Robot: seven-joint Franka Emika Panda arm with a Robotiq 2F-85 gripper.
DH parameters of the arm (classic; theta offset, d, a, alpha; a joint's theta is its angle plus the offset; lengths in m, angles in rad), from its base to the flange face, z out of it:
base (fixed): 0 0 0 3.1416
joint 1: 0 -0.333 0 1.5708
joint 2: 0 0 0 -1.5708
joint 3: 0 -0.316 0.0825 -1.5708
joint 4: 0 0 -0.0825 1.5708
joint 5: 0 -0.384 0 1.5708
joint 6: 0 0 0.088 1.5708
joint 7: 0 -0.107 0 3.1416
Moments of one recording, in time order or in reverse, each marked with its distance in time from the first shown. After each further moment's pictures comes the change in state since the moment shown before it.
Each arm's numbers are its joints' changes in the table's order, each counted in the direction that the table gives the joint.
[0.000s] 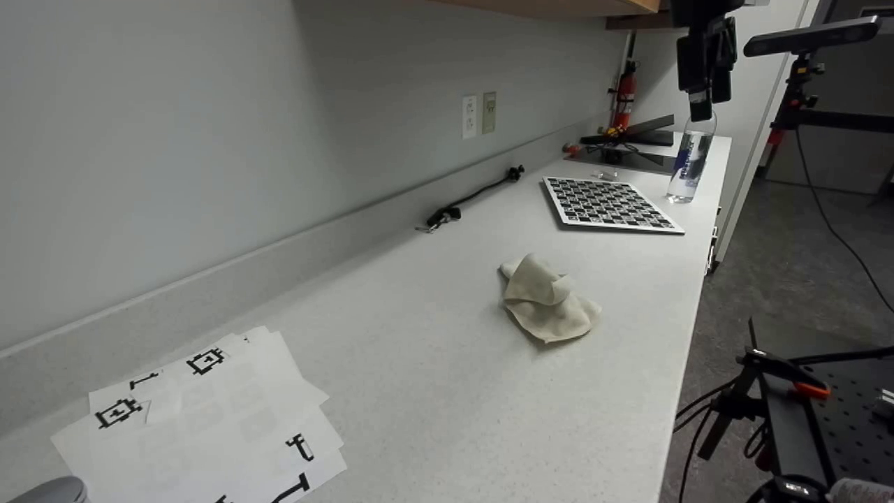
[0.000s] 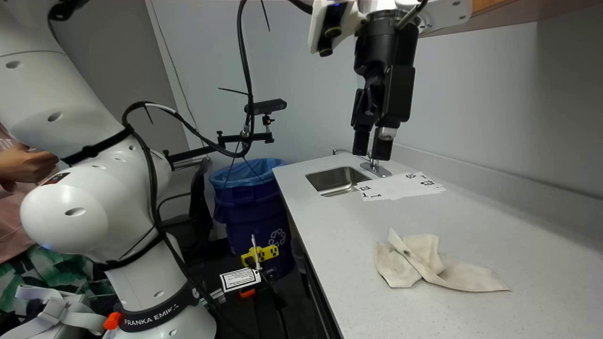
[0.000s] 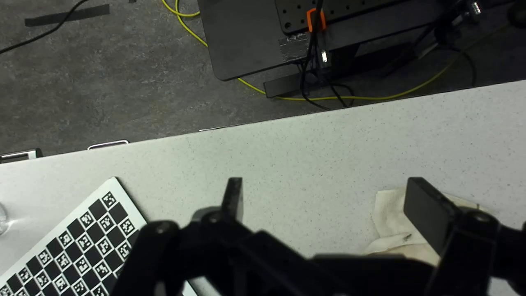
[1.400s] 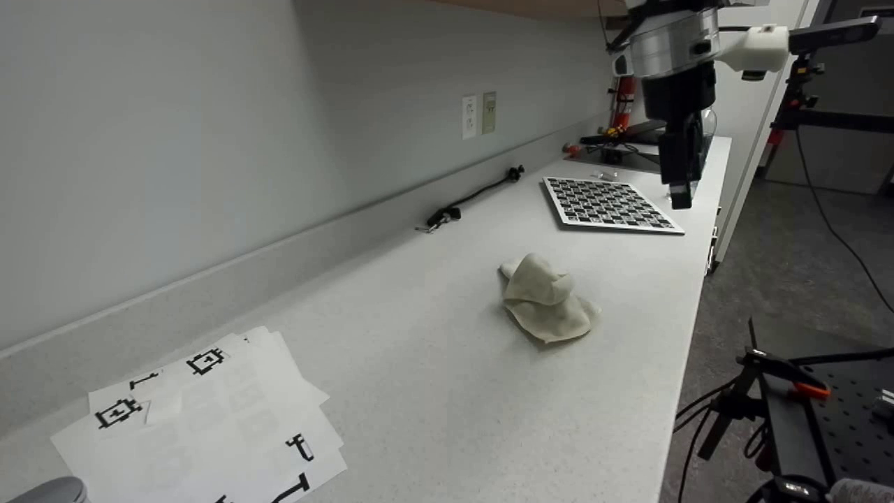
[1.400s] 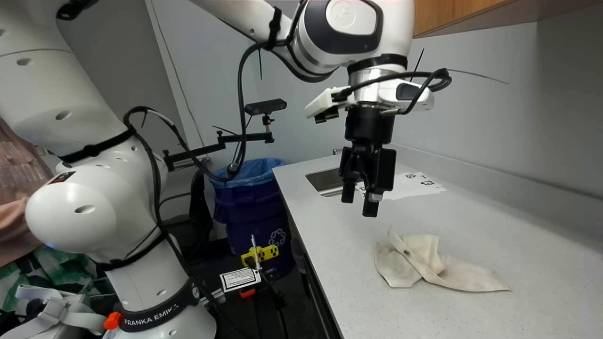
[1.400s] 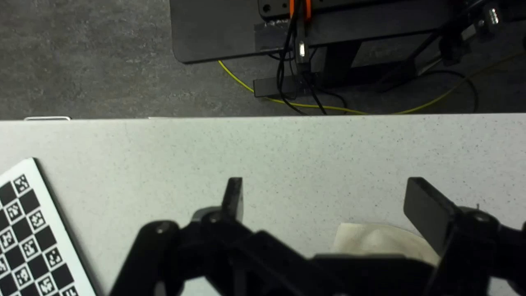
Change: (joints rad) arm -0.078 0.060 -0.035 -0.212 -0.005 -0.251 -0.001
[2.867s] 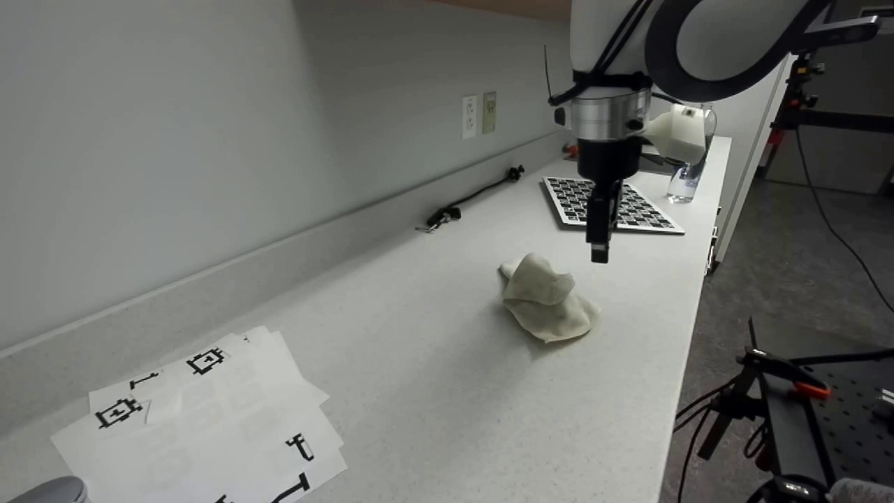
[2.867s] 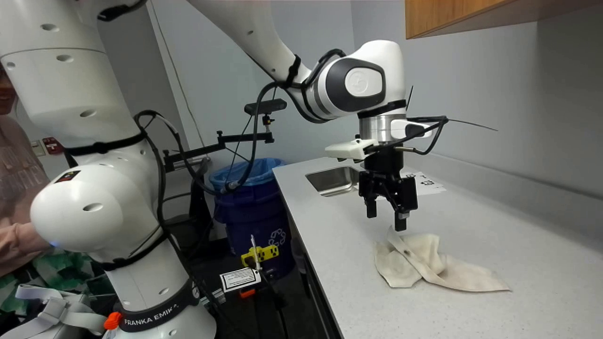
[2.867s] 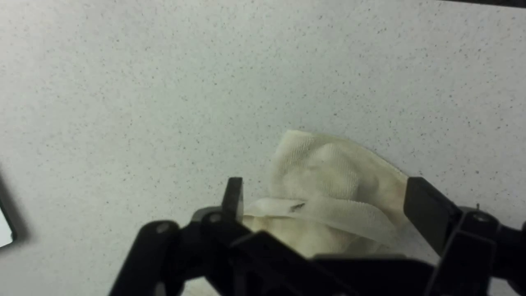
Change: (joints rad) arm -0.058 0.207 -0.048 -0.009 0.003 -0.395 -0.003
